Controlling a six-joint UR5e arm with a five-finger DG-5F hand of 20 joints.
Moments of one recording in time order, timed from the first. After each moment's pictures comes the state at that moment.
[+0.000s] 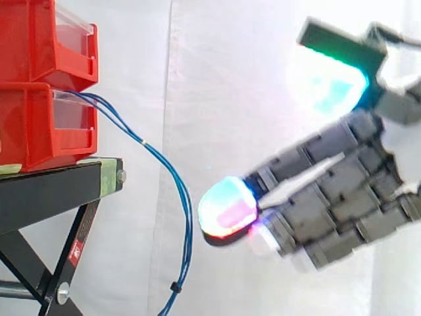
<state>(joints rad) 0.36 -1.71 -1.96 -2.88 -1.14 -0.06</state>
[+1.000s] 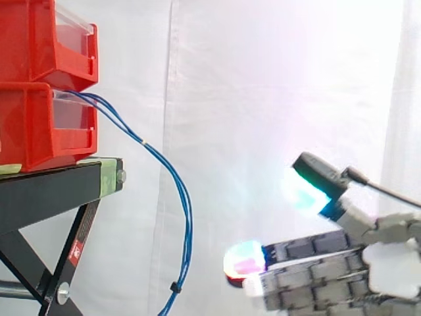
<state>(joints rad) 0.36 -2.01 -2.15 -2.15 -0.73 0.14</state>
